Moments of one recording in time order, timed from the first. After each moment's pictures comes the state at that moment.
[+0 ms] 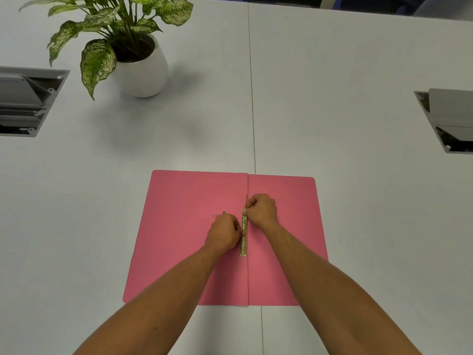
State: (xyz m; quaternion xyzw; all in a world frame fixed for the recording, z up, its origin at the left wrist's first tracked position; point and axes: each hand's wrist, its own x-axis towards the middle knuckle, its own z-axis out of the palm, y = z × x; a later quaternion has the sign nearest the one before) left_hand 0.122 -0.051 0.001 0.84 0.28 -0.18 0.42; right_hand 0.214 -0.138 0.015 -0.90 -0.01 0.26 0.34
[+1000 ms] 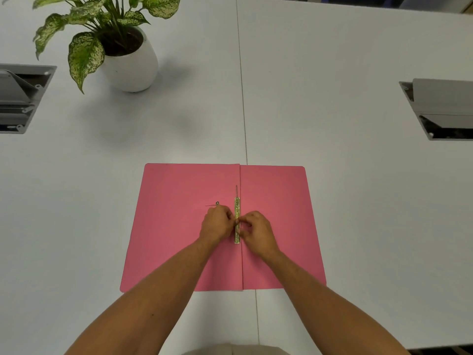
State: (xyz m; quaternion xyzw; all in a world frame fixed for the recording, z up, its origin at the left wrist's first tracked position) left_hand 0.114 -0.056 0.003 0.86 0.28 -0.13 0.41; right_hand 0.141 -0.191 -0.005 -0.89 -0.19 0.20 0.35
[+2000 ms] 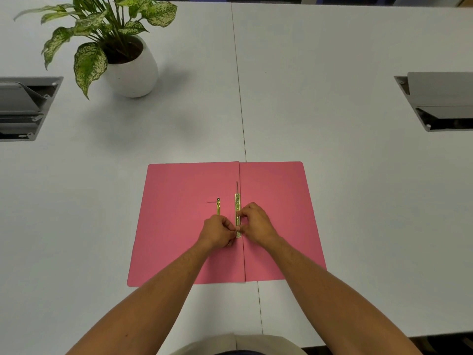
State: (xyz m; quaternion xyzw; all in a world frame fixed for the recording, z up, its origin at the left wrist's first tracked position) left_hand 0.077 -0.062 0.015 0.79 0.31 -0.18 0.50; right_hand 0.147 -0.186 0.003 -0.90 -0.22 0.25 0.28
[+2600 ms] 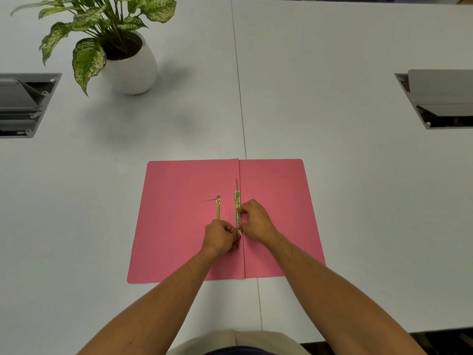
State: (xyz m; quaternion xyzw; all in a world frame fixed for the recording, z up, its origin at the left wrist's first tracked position) left_hand 0.063 -0.082 0.011 0.73 0.38 -0.14 0.55; right_hand 0.147 -0.186 0.002 -0.90 -0.21 0.25 0.29
